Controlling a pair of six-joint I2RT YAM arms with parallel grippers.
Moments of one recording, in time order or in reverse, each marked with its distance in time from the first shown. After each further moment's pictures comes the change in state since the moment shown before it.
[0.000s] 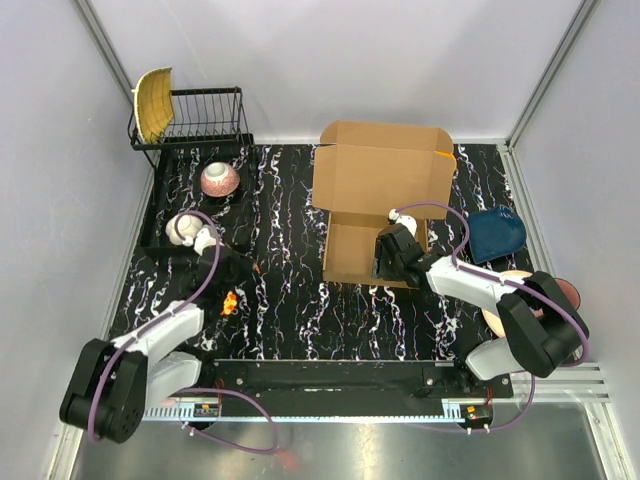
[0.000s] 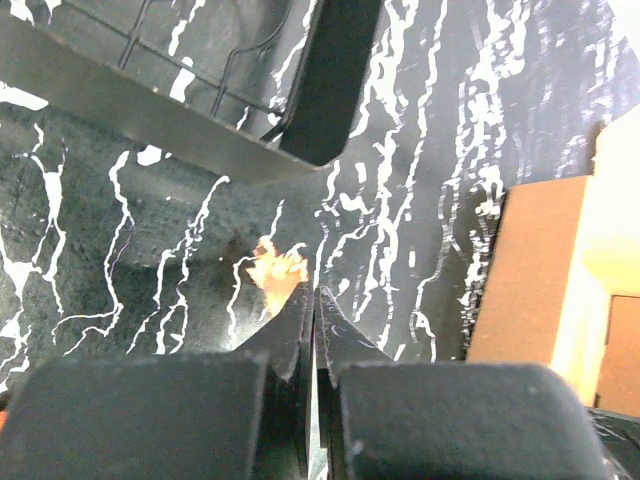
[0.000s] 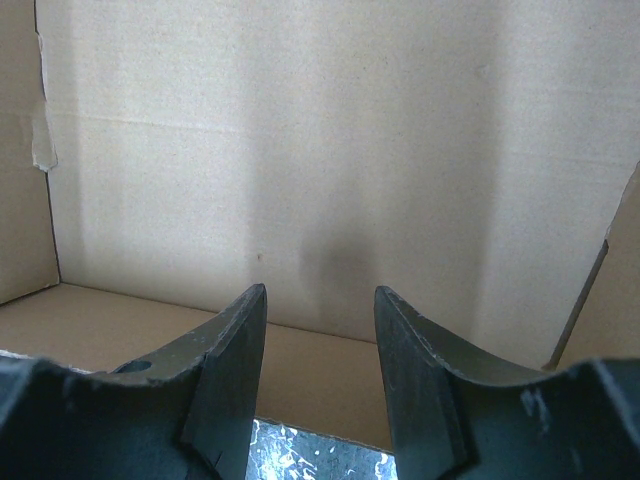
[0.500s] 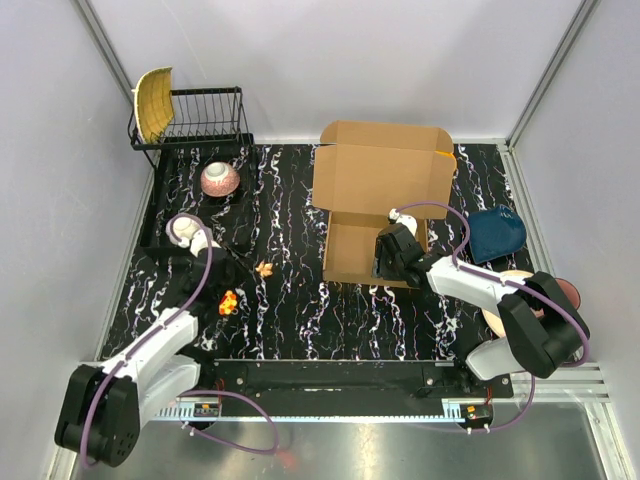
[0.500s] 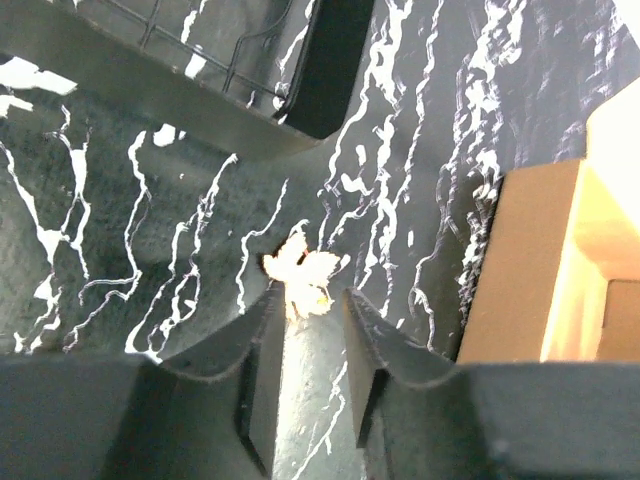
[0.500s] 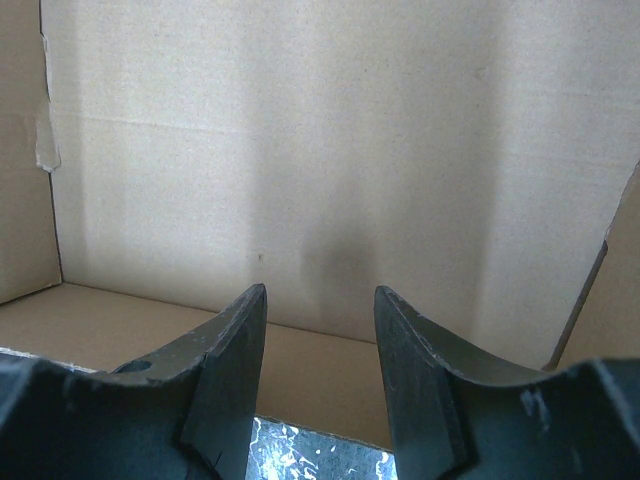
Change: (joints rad) left arm -0.001 -0.199 0.013 -0.172 0.001 0.013; right arm 0.000 -0.005 0.000 0.000 0.000 0.001
